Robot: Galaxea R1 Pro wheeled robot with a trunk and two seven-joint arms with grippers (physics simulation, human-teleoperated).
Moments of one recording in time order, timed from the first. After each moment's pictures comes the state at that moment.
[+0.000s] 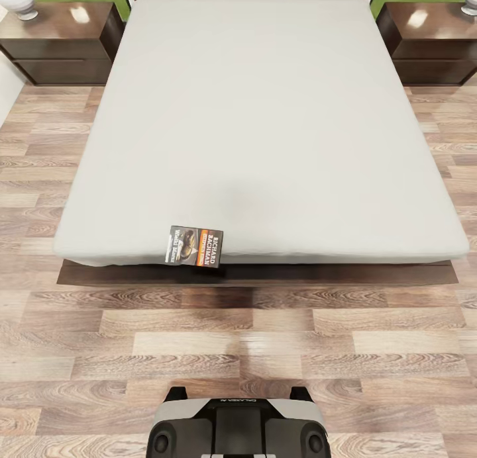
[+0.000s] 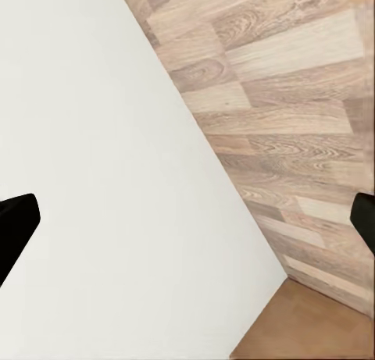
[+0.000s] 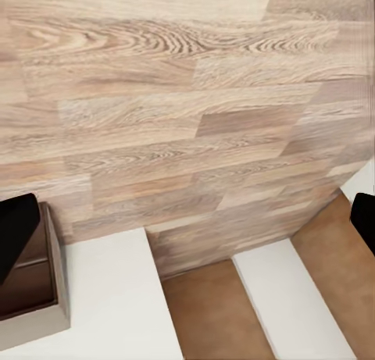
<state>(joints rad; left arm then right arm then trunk) -0.25 0.61 -0.72 0.01 0.59 -0.26 0.40 -0.07 -0.26 -0.81 -0.16 0.73 -0.13 -0.03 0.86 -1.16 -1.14</state>
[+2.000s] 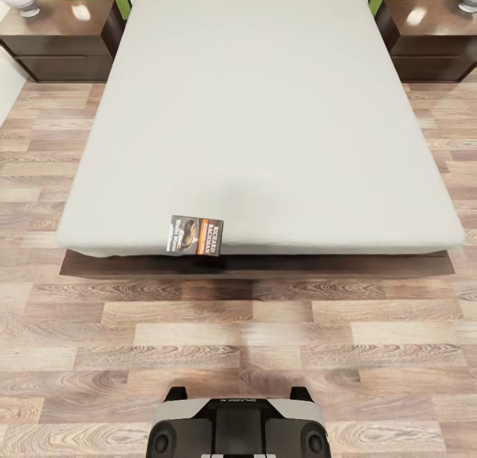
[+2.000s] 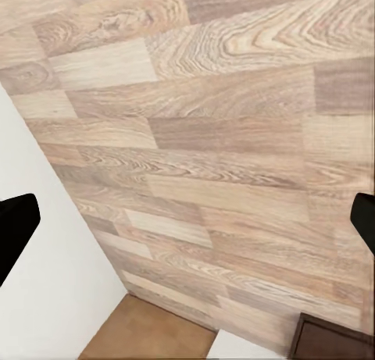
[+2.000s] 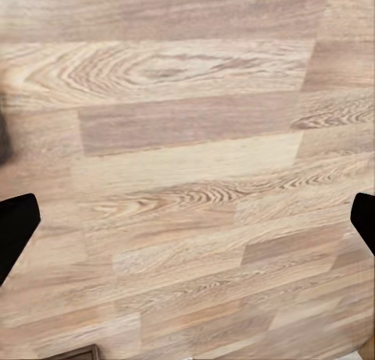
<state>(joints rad) -0.22 0.37 -0.72 0.00 0.71 -0.40 0.26 -0.32 -0.23 -0.81 -0.21 0.71 -0.15 0.05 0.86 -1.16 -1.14</state>
